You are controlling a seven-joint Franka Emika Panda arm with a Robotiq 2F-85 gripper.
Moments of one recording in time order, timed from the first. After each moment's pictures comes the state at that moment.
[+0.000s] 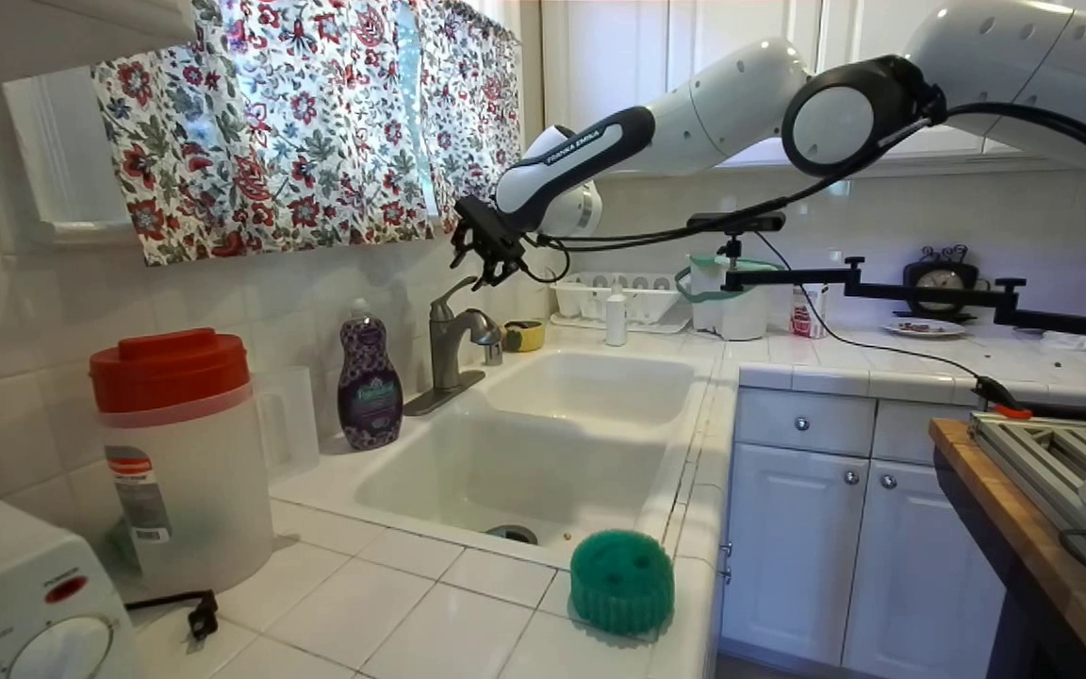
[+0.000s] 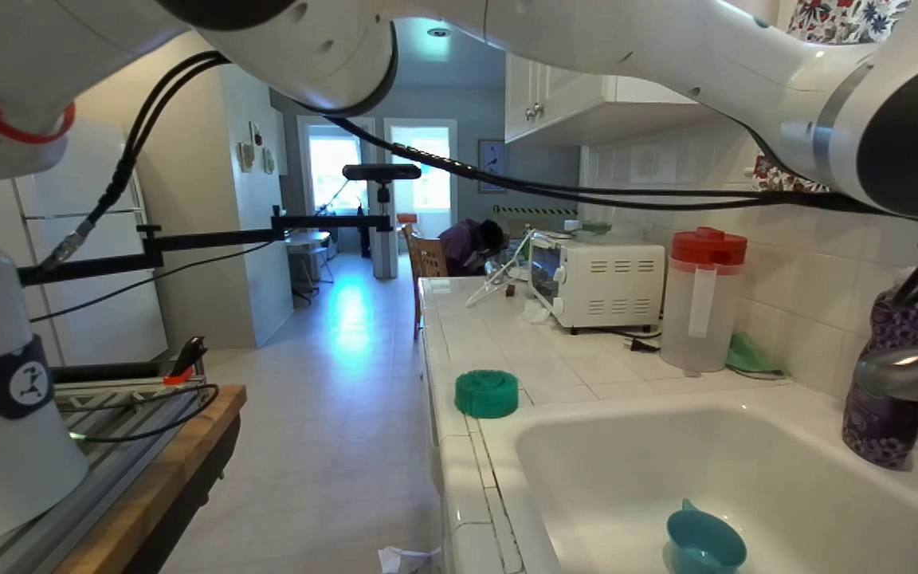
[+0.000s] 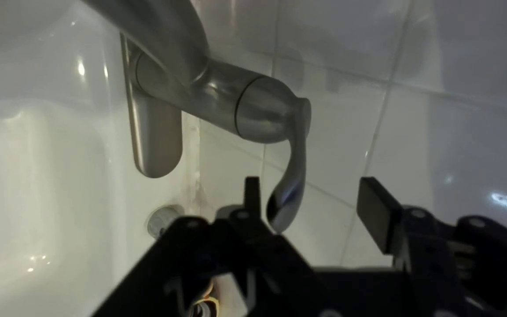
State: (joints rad) arm -0.19 1.13 -0.17 -0.86 0.38 2.81 1.07
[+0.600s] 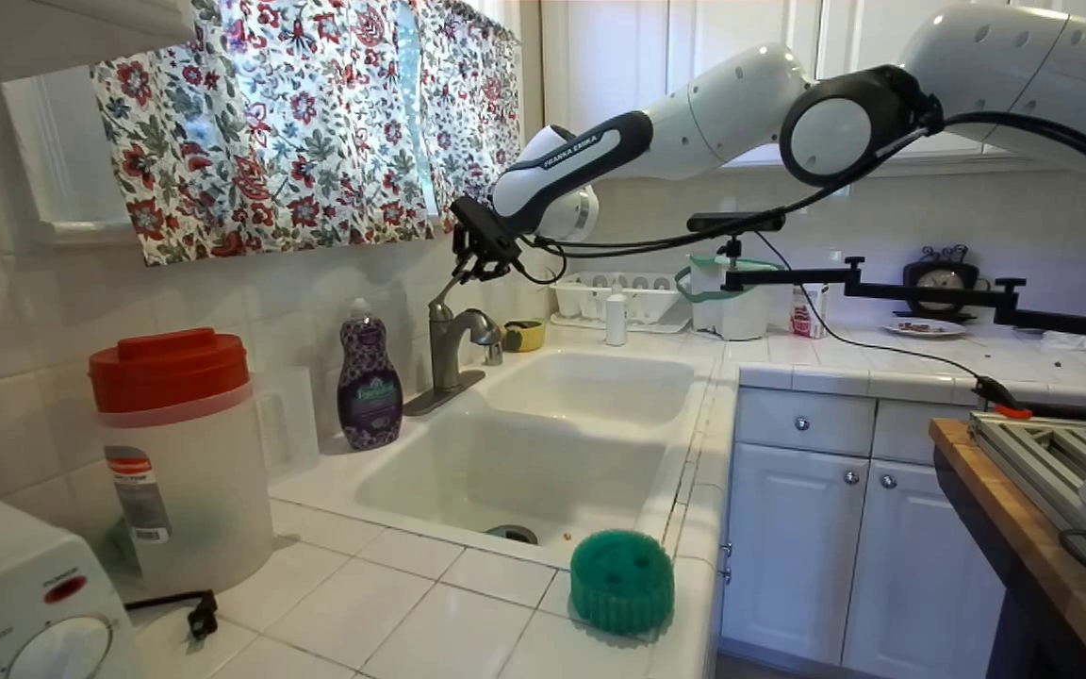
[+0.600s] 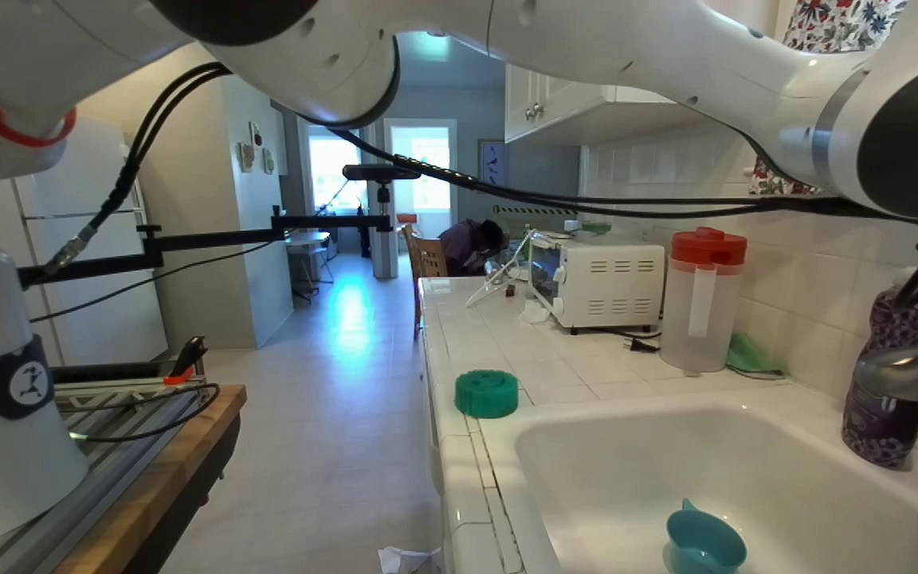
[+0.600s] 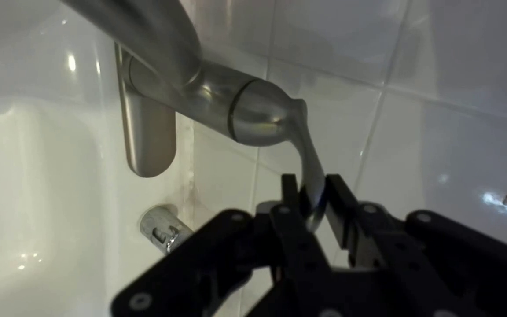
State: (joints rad) arm -0.18 1.16 -0.20 -0.82 0.37 2.81 1.08
